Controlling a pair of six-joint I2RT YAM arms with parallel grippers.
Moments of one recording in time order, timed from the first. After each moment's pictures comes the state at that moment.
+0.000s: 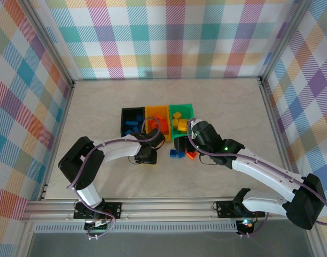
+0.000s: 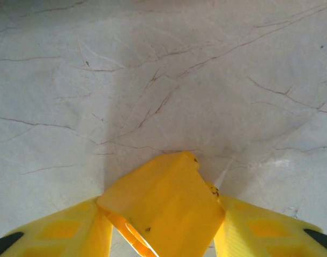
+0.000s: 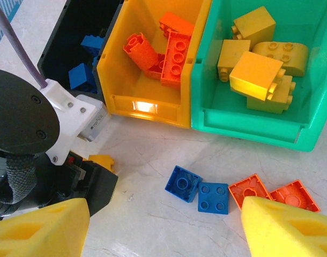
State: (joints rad) left arm -0.78 1.70 0.98 -0.69 -0.13 -0.68; right arm 0.81 1.13 0.84 -0.42 0.07 0.53
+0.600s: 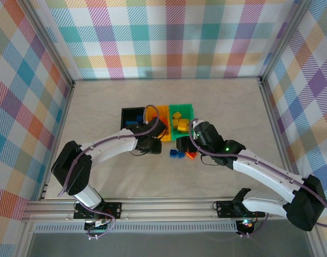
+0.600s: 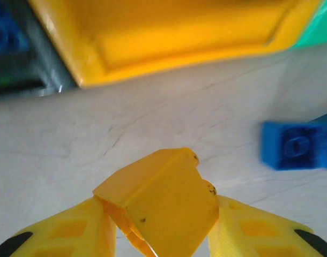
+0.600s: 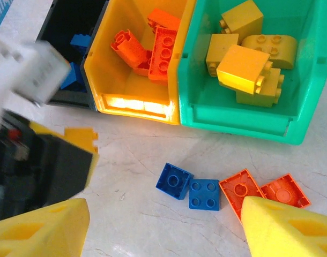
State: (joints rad) left arm -0.78 1.62 1.17 -0.77 -0.12 -0.66; right arm 0.79 1.11 0.81 -0.41 0.06 0.54
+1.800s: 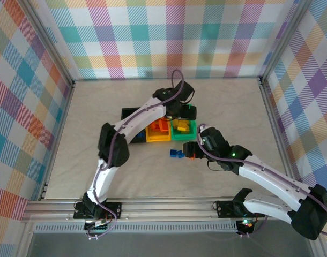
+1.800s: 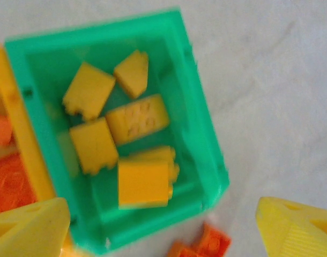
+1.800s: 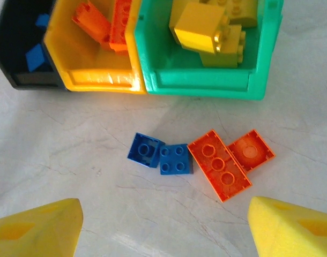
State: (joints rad) left arm -0.77 2.15 2.09 -1.00 -0.04 -0.58; right arm 0.76 1.02 0.72 -0.50 0.06 0.58
